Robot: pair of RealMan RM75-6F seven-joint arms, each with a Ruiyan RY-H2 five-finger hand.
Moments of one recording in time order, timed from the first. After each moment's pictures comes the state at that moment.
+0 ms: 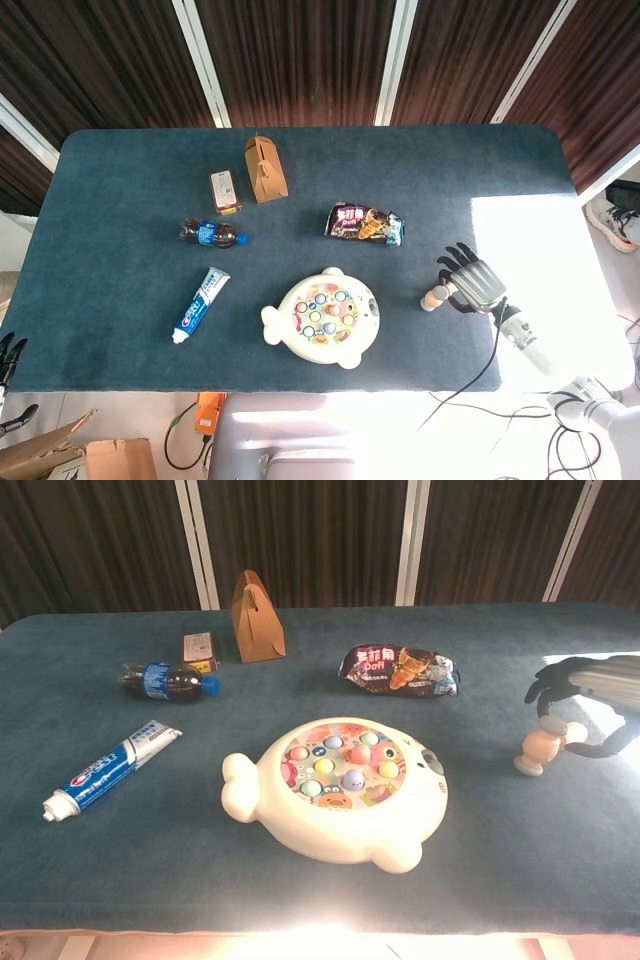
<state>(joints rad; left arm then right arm) 0.04 -1.26 0.06 -1.11 1.53 1.57 -0.09 0.61 -1.55 -0.06 -0.75 -1.65 1.01 0.33</state>
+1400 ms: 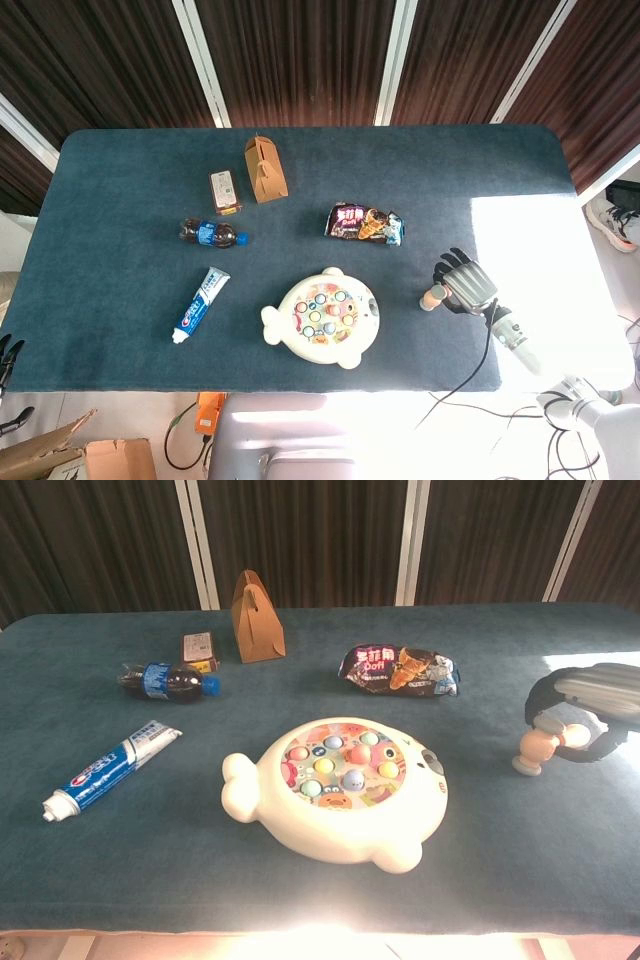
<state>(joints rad) 0.05 -1.25 0.05 -1.12 1.54 1.55 -0.09 0.62 -1.60 -0.07 -0.71 -1.64 1.02 0.31</state>
